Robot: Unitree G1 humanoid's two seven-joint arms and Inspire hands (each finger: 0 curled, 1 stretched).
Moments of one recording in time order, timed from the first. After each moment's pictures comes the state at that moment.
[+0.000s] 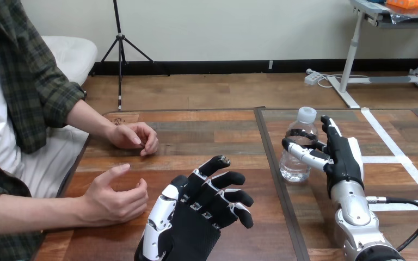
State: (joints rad) left arm 0.24 -0.06 -0.10 0.17 -0.77 -0.12 -0.96; right arm -0.65 -0.18 -0.15 1.28 -0.08 -0.39 -0.15
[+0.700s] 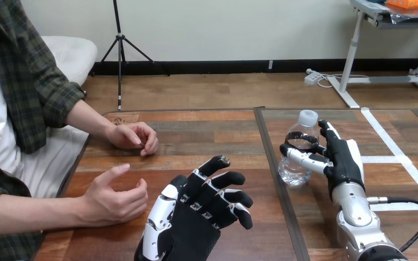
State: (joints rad) left arm 0.24 -0.06 -0.10 0.17 -0.77 -0.12 -0.96; right arm -0.65 -0.19 -0.12 1.30 -0.12 -0.37 -0.15
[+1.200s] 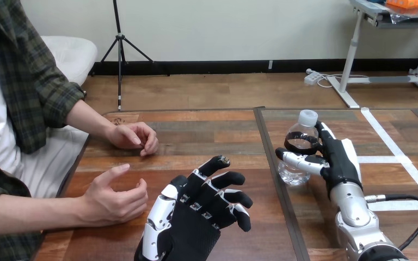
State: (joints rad) left arm 0.24 -0.06 -0.10 0.17 -0.77 -0.12 -0.96; right arm -0.65 -0.20 -0.09 1.30 -0.15 -0.37 -0.15
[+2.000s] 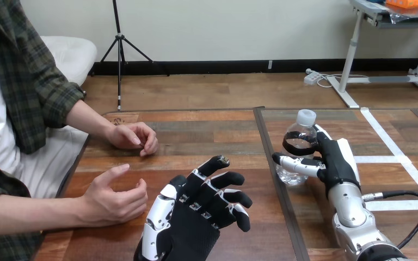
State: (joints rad) left arm 0.24 -0.06 -0.10 0.17 -0.77 -0.13 -0.96; right arm -0.65 -0.20 -0.04 1.30 -0.21 -0.34 -0.20
